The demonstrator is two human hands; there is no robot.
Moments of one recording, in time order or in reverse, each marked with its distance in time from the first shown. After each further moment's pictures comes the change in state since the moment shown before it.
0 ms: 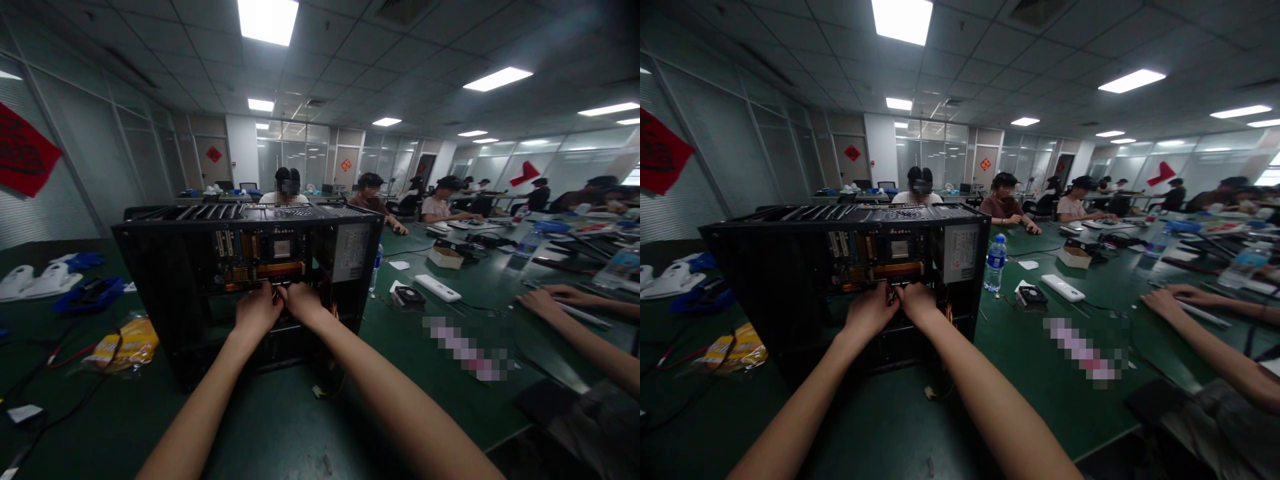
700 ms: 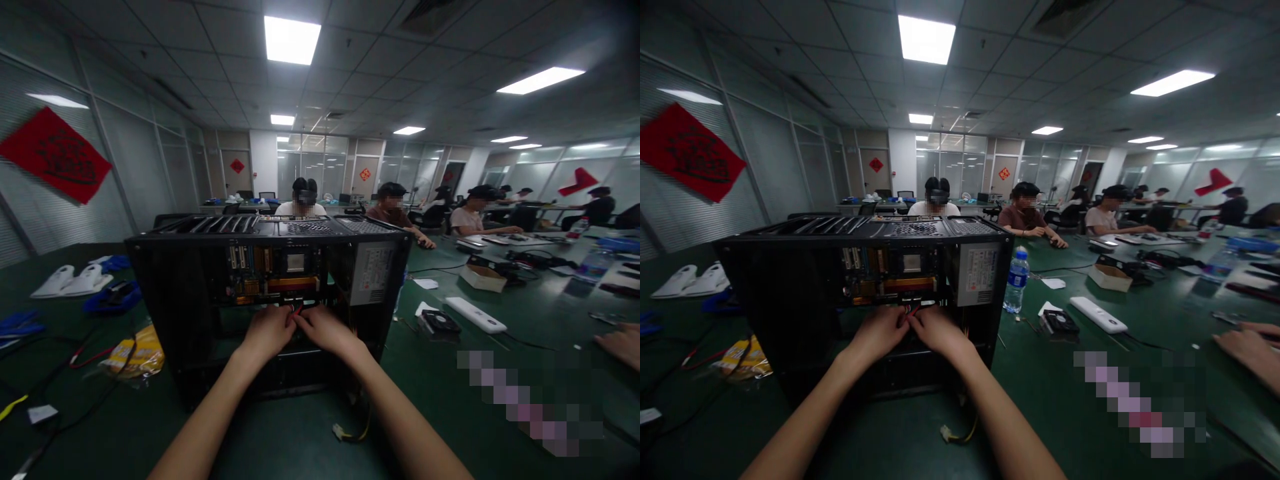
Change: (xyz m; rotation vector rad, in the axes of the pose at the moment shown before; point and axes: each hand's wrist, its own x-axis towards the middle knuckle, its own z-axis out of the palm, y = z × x) left_hand 0.002 -0.002 -0.005 -0.092 -0.123 0.134; right_hand -0.019 0.025 -0.020 -0.013 -0.136 -0.415
